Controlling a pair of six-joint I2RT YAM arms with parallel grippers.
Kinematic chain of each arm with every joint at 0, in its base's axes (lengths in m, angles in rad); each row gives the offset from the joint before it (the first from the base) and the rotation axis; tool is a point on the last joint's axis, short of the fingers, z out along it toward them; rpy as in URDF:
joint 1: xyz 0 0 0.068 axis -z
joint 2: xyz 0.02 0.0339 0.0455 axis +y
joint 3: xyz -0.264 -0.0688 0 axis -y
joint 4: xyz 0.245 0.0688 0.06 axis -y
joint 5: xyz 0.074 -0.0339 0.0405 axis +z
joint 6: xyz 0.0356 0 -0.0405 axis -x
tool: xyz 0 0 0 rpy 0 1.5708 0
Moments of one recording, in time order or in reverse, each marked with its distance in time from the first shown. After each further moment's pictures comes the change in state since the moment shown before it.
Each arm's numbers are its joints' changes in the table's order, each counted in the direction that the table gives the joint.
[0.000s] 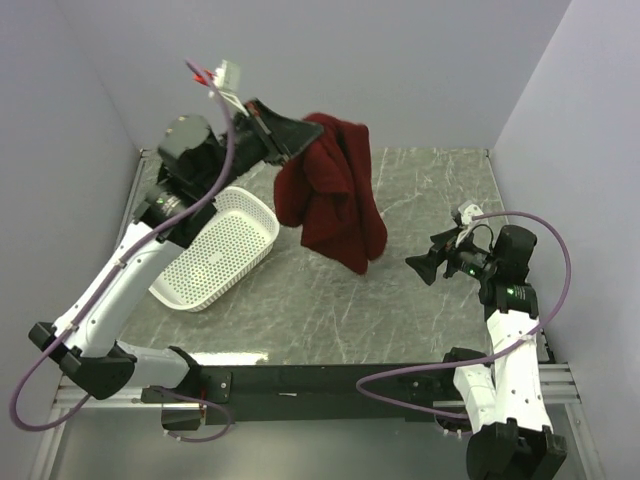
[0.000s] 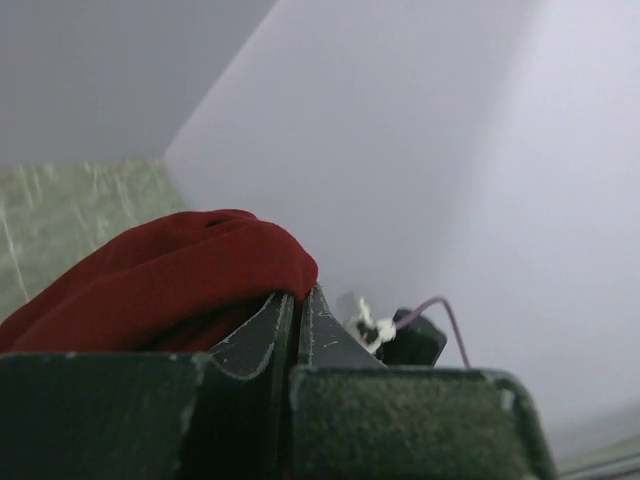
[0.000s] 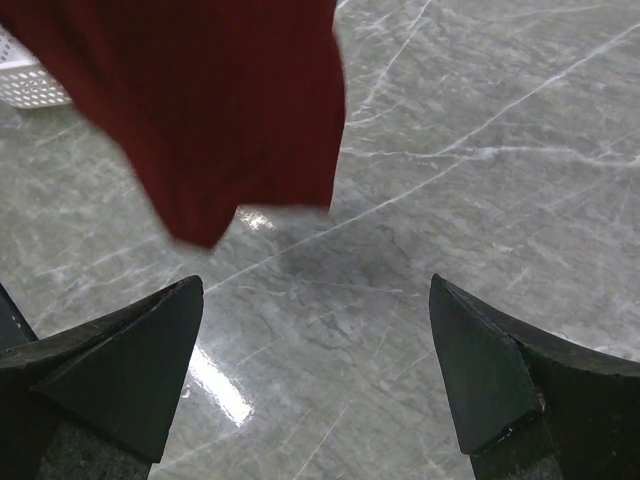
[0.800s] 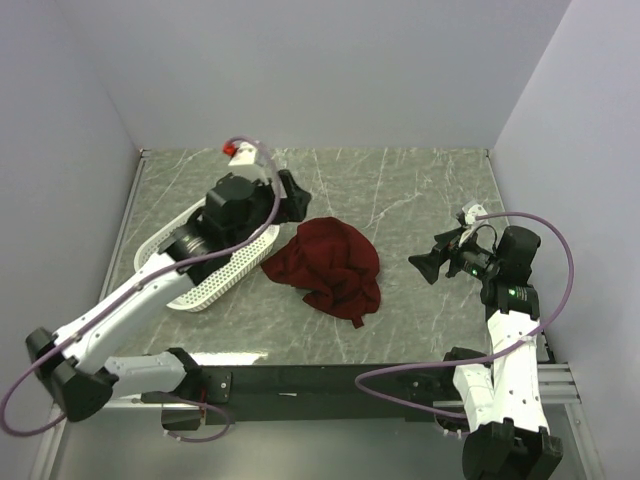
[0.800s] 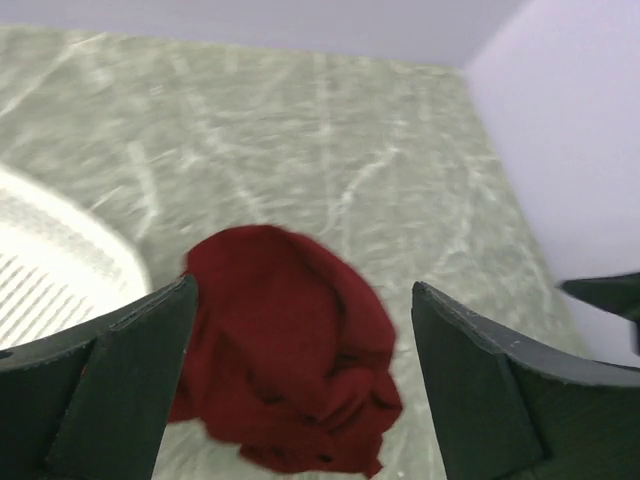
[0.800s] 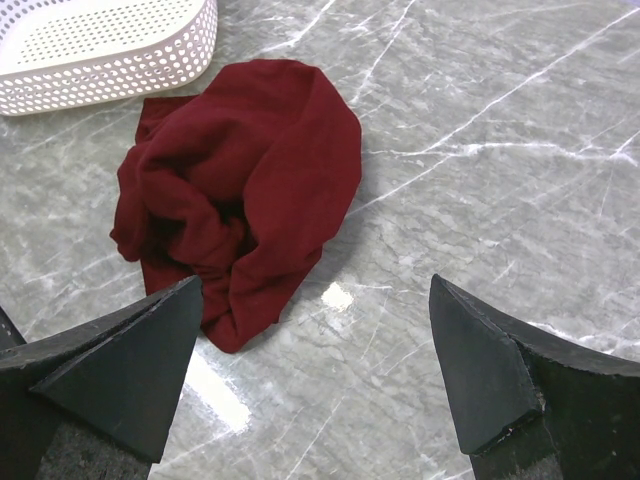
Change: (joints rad) left arm 0.112 -0.131 -0.461 -0.134 0.460 -0.285; right arm 0.034 -0.007 0.000 0.000 0.001 0.000
